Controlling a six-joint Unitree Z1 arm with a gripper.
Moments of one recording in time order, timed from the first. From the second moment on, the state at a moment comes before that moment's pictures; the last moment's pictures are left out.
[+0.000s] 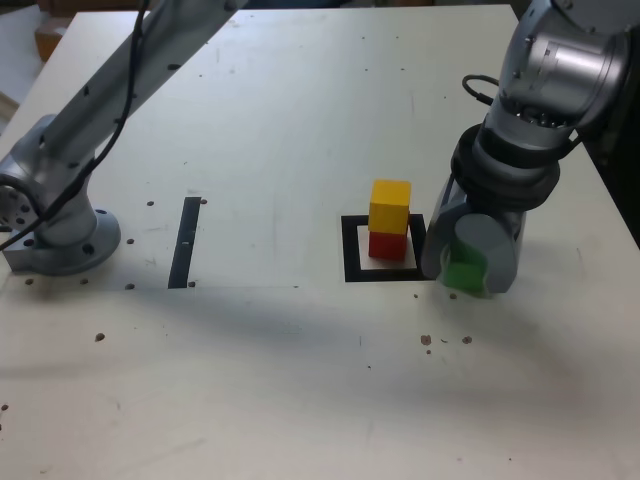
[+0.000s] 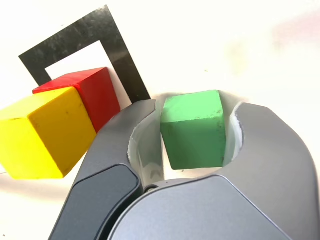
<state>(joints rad) -0.20 2.39 -2.11 1.47 0.12 0.12</state>
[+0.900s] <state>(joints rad) -0.22 2.15 -2.20 1.61 0.16 0.17</state>
